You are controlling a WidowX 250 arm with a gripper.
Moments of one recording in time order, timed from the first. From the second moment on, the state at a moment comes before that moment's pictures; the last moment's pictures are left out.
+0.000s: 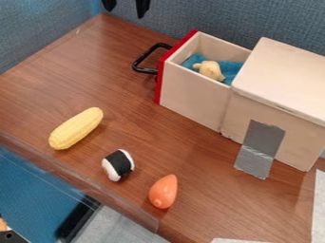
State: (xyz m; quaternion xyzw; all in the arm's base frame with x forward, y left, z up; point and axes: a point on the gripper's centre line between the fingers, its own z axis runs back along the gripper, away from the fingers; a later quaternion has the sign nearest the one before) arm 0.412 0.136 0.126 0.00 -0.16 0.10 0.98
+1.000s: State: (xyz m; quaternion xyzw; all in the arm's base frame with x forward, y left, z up) arm 0.421 0.010 0.132 -0.10 -0.15 -0.06 0.98
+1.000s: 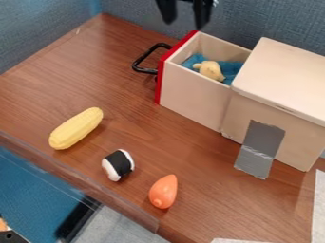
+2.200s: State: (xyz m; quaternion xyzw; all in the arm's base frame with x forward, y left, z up) arm 0.420 -0.031 0.077 -0.06 -0.08 -0.11 0.99
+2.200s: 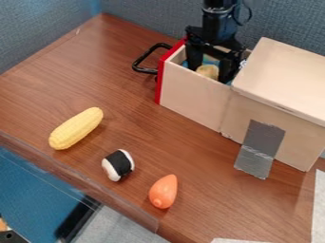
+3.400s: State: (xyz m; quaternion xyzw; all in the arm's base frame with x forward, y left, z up) arm 0.433 0.007 0.147 -0.09 -0.14 -0.10 0.98
